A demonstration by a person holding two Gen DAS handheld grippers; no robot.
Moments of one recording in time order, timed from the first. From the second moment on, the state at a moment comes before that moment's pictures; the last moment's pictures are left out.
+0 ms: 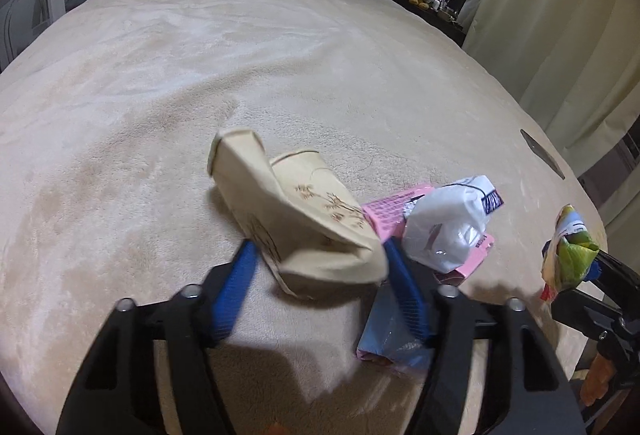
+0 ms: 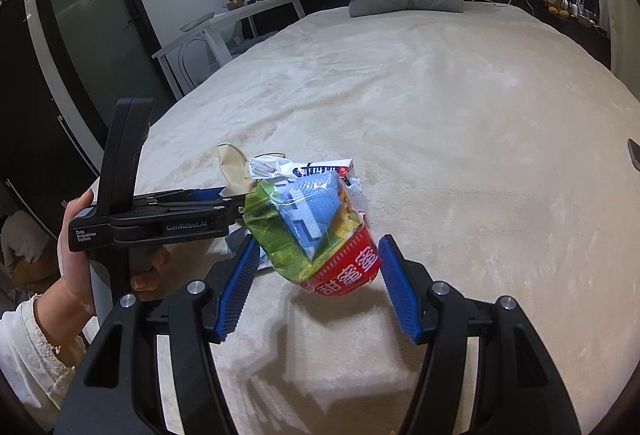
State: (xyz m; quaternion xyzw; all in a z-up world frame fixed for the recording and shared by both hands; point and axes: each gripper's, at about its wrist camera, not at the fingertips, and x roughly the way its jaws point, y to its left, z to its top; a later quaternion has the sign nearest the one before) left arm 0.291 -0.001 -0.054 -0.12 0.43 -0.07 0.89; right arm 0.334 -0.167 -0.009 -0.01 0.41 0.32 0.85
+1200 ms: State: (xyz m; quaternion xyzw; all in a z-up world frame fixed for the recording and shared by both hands) left arm 0.133 0.013 -0.019 -0.04 0.39 -0.12 0.91; right arm 0.219 -0.173 -0.006 -0.02 0.36 0.32 0.88
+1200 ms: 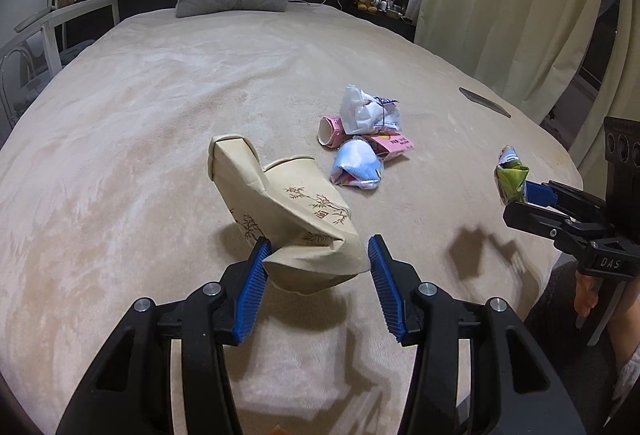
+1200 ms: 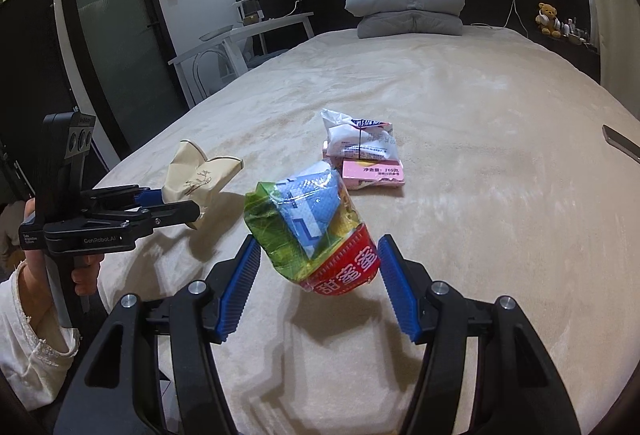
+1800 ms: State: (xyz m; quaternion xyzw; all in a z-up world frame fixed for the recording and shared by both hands) left arm 0.037 -0.013 -0.022 0.01 0.39 -0.12 0.91; right arm 0.136 -0.168 -0.010 -0.04 0.36 0.34 0.87
